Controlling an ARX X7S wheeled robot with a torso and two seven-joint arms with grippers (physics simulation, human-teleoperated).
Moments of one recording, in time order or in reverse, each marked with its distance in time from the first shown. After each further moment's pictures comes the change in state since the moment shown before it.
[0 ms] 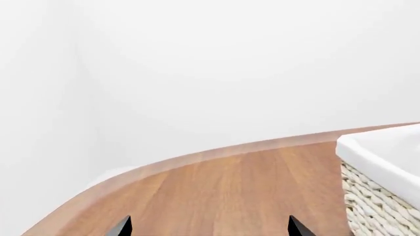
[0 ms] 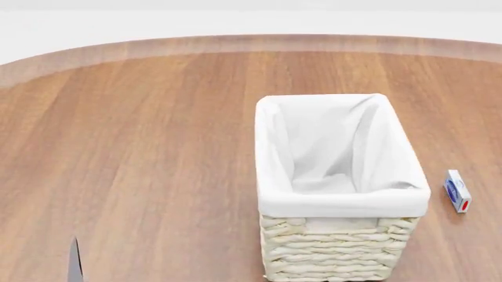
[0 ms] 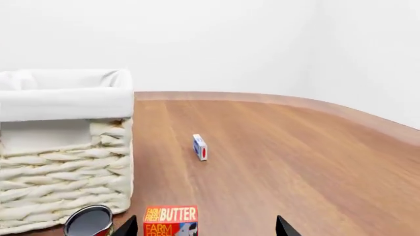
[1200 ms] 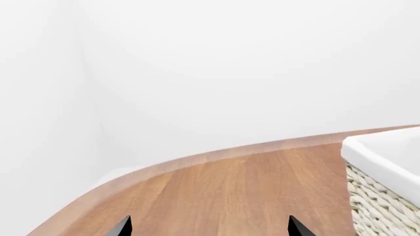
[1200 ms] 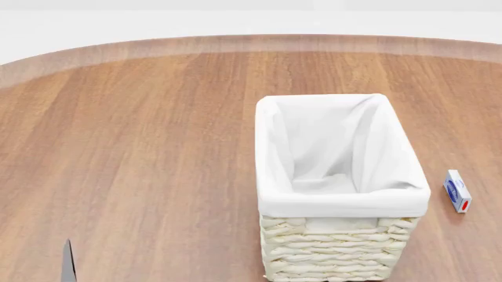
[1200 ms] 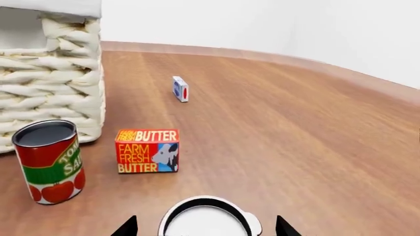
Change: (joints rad) left arm 0.012 -0.035 0.005 0.015 -0.028 0.007 -0.044; right arm 0.167 -0.045 -0.053 0.554 -0.148 -0.304 0.014
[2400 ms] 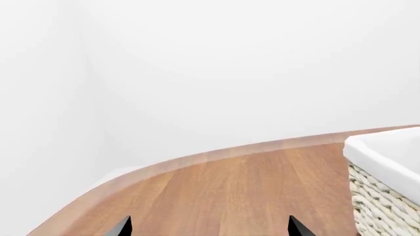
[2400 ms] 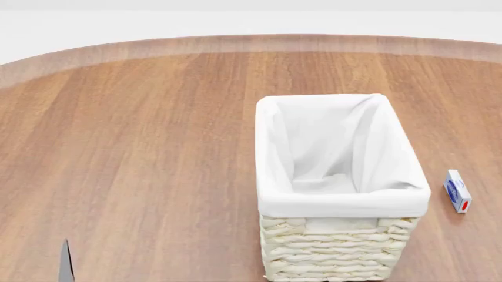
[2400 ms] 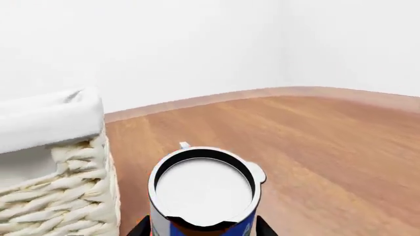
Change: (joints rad) left arm 0.000 -0.024 0.005 -0.004 -0.027 0.008 -0.029; right arm 0.027 0.030 -0.033 -0.316 0.220 0.201 0.073
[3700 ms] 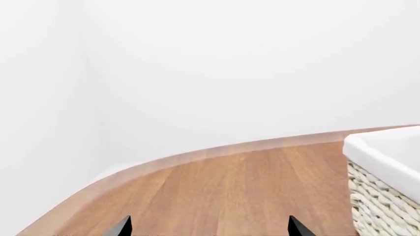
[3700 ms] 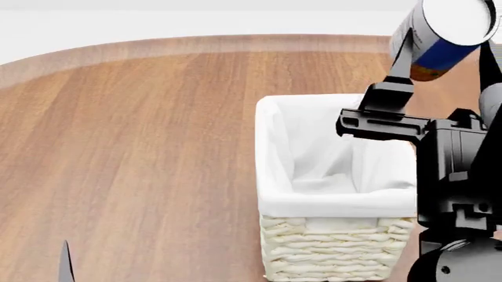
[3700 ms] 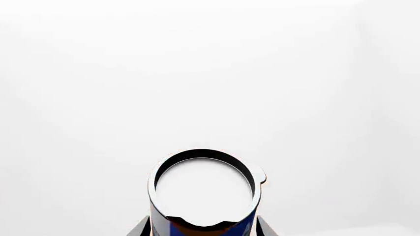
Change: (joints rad) left arm 0.000 -0.019 0.000 -0.019 -0.039 0.021 -0.022; right arm 0.899 0.345 -0.505 -0.530 0.244 0.763 0.540
